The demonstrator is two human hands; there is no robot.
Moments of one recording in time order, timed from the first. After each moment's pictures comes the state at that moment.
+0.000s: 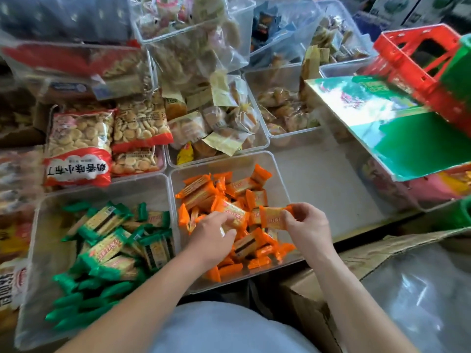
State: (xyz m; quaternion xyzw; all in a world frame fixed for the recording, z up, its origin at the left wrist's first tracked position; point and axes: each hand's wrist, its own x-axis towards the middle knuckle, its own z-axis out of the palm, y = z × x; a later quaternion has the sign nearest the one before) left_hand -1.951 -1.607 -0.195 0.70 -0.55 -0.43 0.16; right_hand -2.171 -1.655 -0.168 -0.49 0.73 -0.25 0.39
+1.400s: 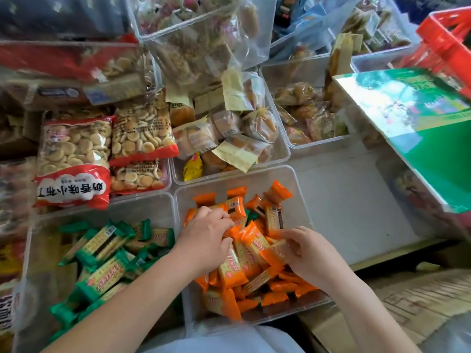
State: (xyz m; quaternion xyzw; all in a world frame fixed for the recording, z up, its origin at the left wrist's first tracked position) left_hand -1.901 -1.674 -0.196 0.66 -0.68 -0.30 -0.01; right_hand -2.154 -1.703 -0.183 -0.73 0.58 0.07 0.34
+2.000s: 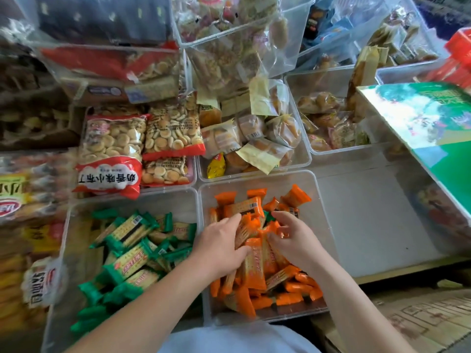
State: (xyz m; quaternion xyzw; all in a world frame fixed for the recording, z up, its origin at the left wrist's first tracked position) left_hand -1.901 -1.648 -0.188 0.73 -0.58 -0.36 0.00; right_hand -2.098 -1.707 -0.196 -0.65 0.60 -0.05 0.47
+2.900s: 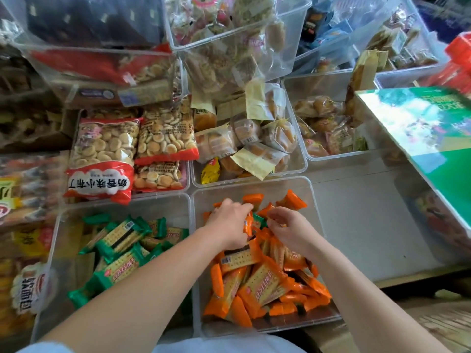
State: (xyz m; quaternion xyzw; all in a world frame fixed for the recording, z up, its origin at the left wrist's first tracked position) left_hand -1.912 -1.722 -0.210 0.68 -0.64 -0.35 -0.09; right_hand -2.098 -1.757 -0.208 -0.67 0.57 -0.01 0.48
